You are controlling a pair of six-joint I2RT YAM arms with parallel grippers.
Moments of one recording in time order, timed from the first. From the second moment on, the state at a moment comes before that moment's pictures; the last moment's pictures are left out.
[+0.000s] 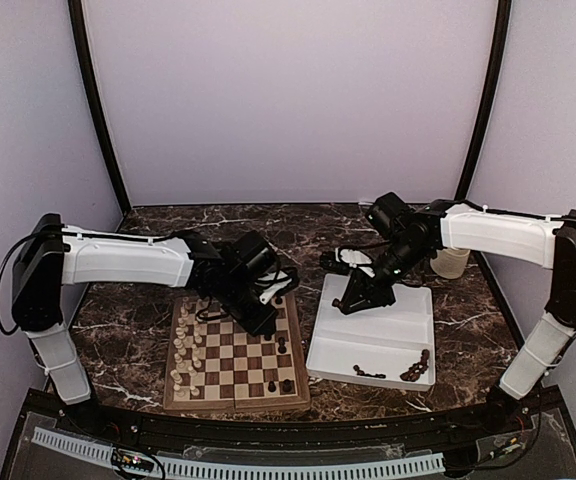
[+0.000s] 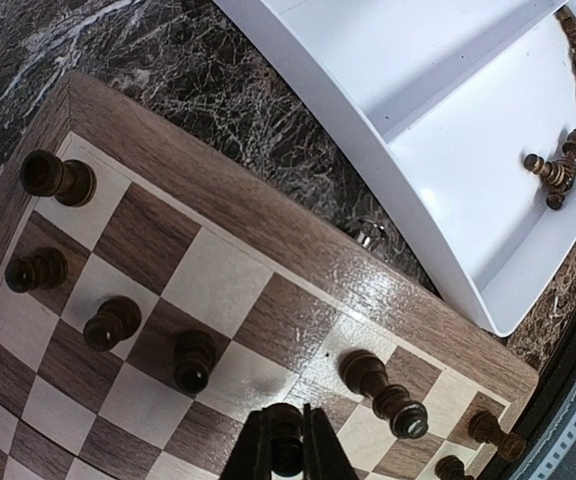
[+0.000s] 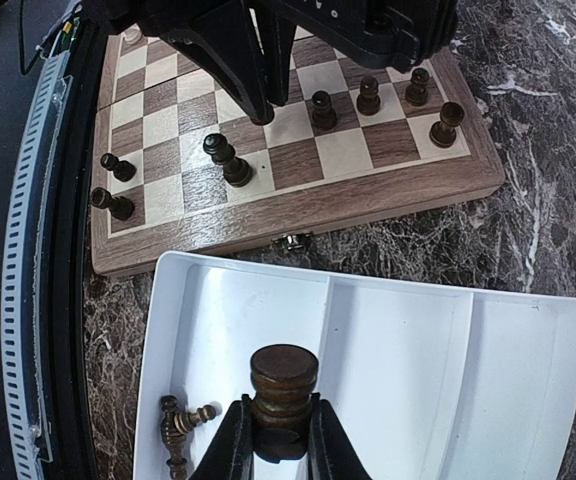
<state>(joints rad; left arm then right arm) -0.94 1.79 1.27 -0.64 0.13 -0.13 0.66 1.65 1.24 -0.82 -0.60 -0.70</state>
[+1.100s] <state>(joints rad) -0.95 1.83 1.30 -0.65 0.12 -0.12 0.66 1.65 1.24 -0.82 -0.60 -0.70</state>
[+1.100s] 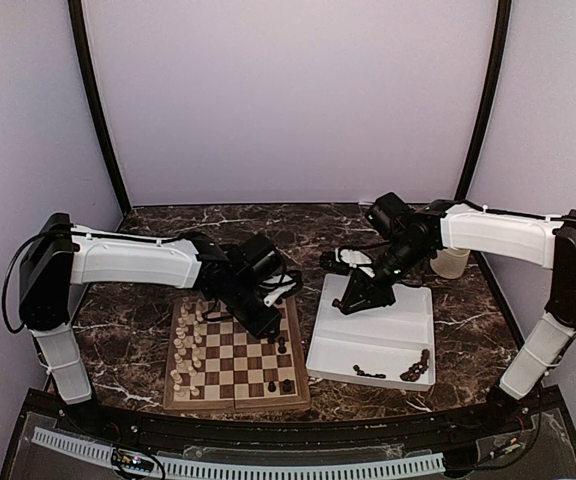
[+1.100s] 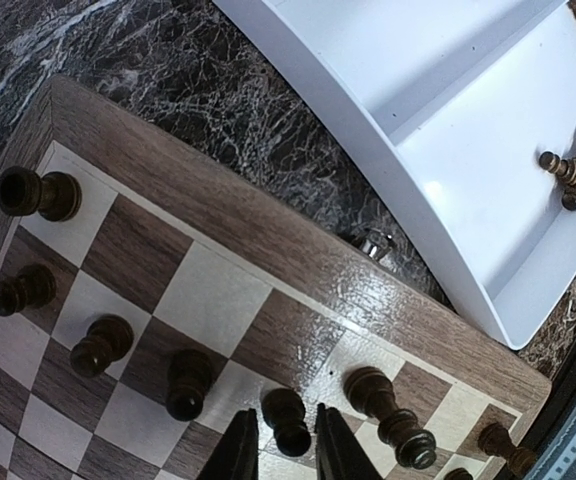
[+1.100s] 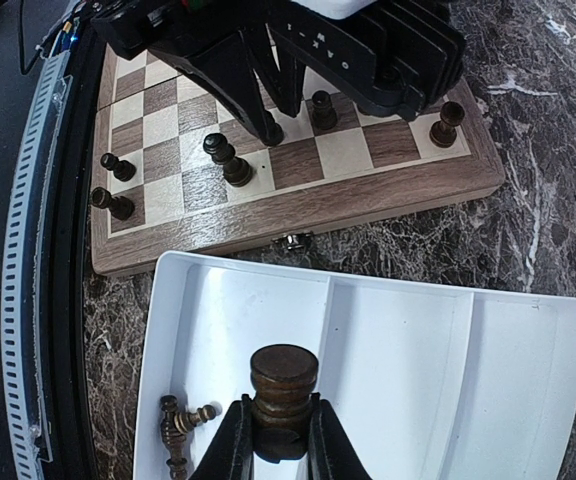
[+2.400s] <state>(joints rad) -0.95 1.58 1.30 -0.59 0.15 -0.20 0.70 1.65 1.31 -0.88 -0.60 -0.71</state>
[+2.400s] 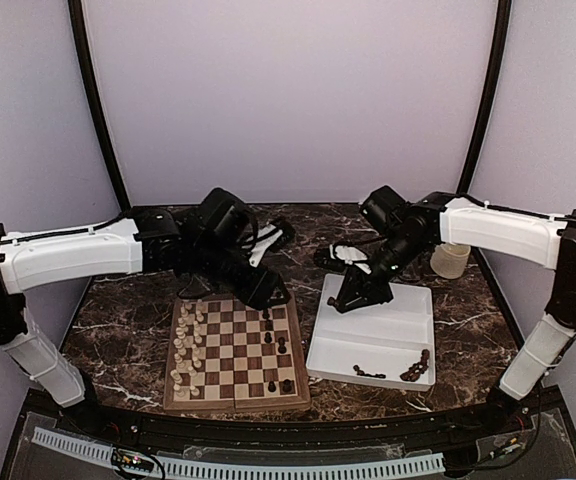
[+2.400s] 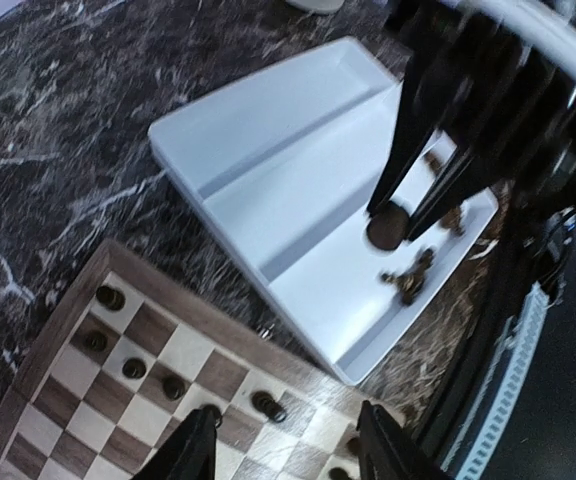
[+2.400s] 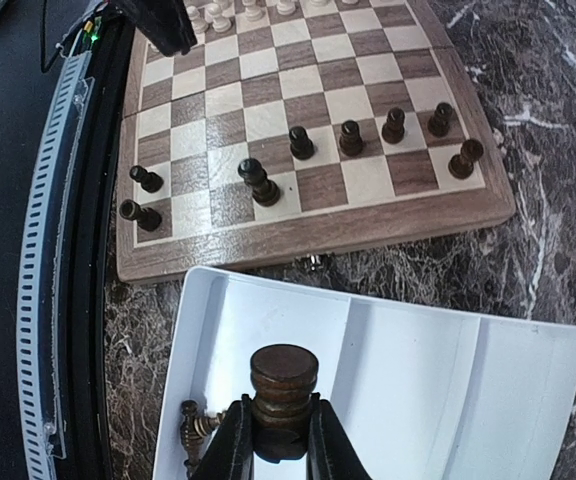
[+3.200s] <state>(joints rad) -0.84 1.70 1.21 -0.02 0.69 -0.60 0.81 1.67 1.47 -0.93 -0.53 -0.70</state>
